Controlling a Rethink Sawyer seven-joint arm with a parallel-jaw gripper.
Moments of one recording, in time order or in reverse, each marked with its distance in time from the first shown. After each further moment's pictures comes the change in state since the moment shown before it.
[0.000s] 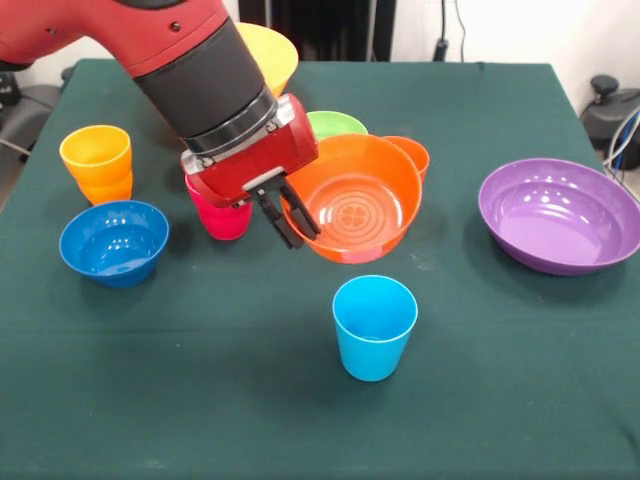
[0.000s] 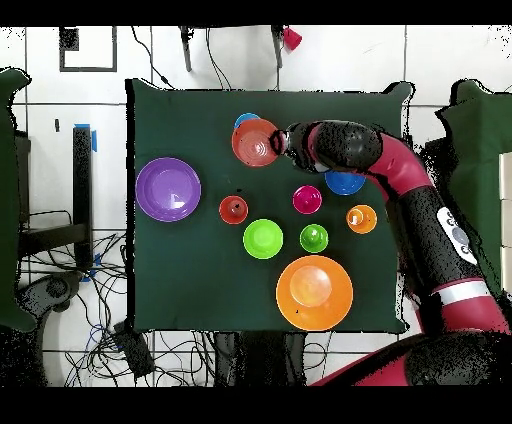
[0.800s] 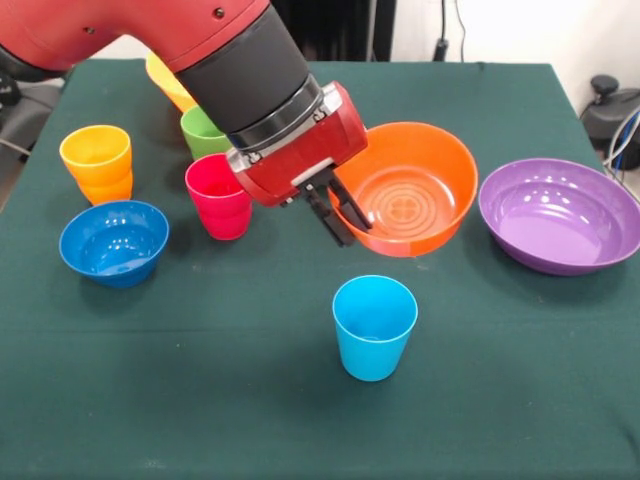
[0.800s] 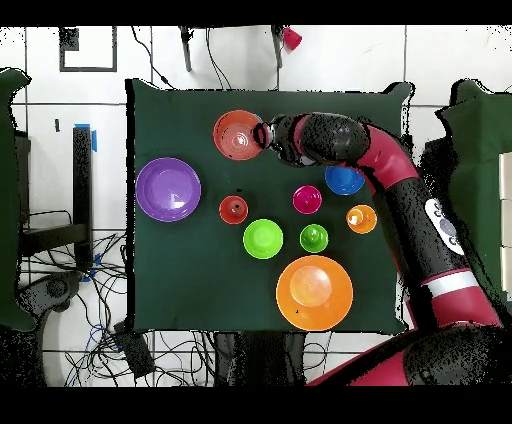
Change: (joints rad) arm -0.001 0.026 0.085 0.003 0.000 0.000 0.000
